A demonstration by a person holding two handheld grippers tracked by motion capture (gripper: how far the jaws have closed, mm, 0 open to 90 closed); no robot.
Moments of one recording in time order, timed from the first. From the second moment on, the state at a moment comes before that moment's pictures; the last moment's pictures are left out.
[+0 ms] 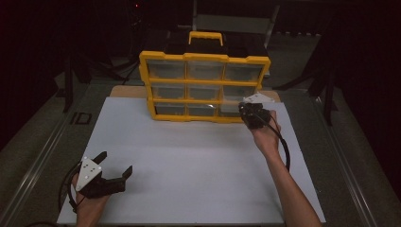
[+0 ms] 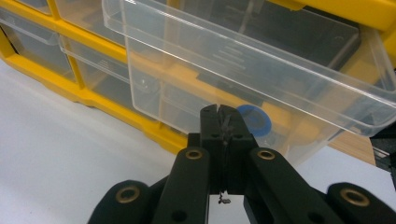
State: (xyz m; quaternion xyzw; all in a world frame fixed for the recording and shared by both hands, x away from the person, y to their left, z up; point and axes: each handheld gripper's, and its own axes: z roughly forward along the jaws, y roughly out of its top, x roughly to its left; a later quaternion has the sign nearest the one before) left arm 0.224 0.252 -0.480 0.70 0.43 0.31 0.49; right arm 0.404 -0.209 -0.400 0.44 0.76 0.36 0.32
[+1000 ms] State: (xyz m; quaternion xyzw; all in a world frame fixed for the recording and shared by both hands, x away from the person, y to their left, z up) left arm 0.225 0.251 -0.480 0.70 0.43 0.31 0.49; right arm 0.415 -0.208 -0.403 0.44 0.75 0.35 0.33
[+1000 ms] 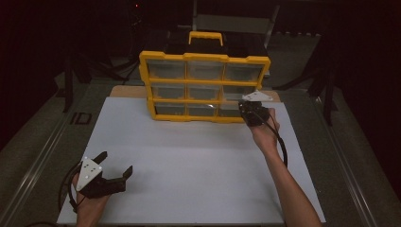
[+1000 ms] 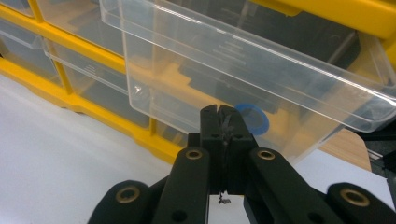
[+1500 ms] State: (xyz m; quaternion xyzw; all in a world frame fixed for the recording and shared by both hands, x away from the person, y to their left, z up) left arm 0.226 0.251 -0.481 0.70 0.43 0.31 0.49; right arm 0.422 -0.209 -0.404 0.45 0.75 0.36 0.34
